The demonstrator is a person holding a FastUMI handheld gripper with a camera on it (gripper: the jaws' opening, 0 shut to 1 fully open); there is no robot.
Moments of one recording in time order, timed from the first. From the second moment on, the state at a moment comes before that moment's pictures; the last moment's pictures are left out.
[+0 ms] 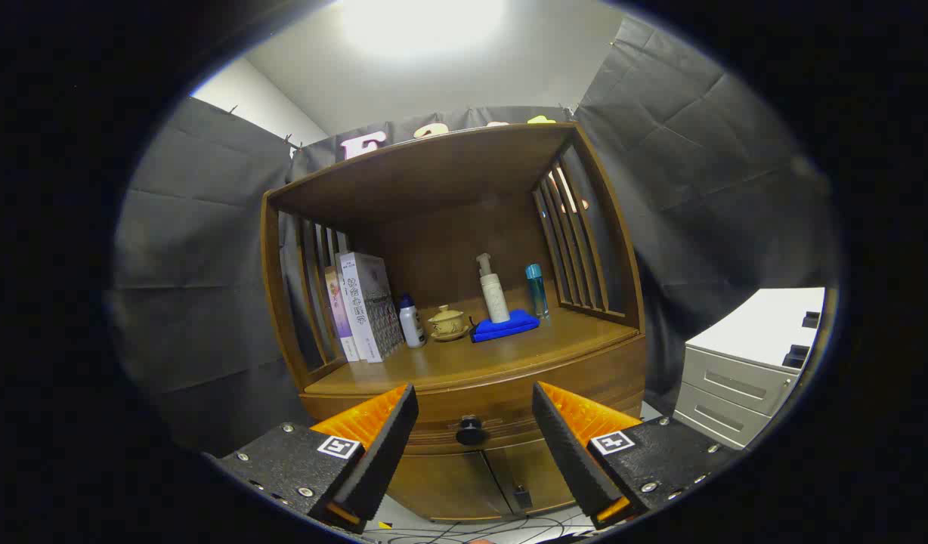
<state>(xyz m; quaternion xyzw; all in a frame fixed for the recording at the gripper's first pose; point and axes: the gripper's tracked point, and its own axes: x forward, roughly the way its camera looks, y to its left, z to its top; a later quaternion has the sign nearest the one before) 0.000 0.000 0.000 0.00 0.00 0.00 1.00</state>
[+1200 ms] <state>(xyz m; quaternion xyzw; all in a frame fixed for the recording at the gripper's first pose) -0.002 0.011 -0.006 -0.02 0.00 0.02 1.00</state>
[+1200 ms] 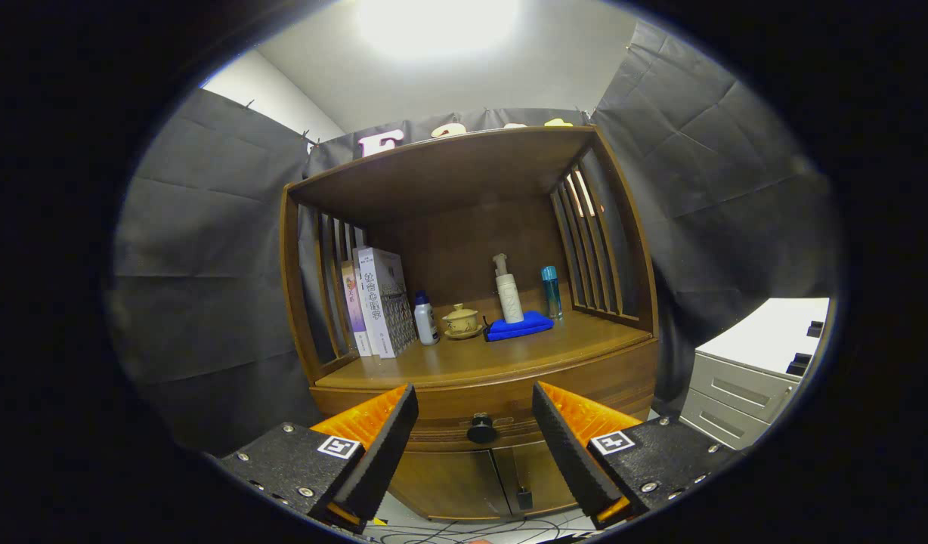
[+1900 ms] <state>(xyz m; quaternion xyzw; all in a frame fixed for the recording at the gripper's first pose) 0.038 0.022 -0.007 -0.04 -0.01 0.04 1.00</state>
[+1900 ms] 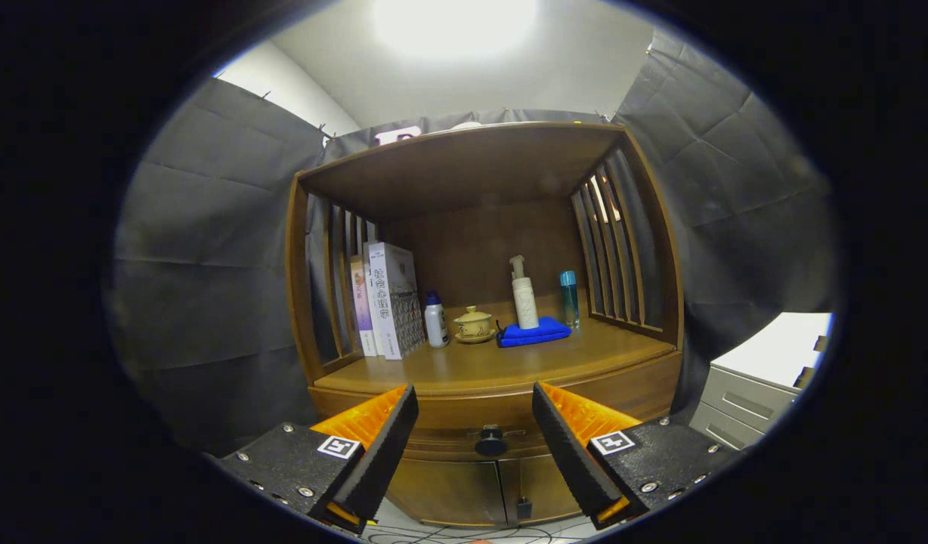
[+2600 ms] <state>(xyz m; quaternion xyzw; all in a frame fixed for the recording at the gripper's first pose) 0.111 0.012 -0.105 -0.09 0.07 0.03 0.99</state>
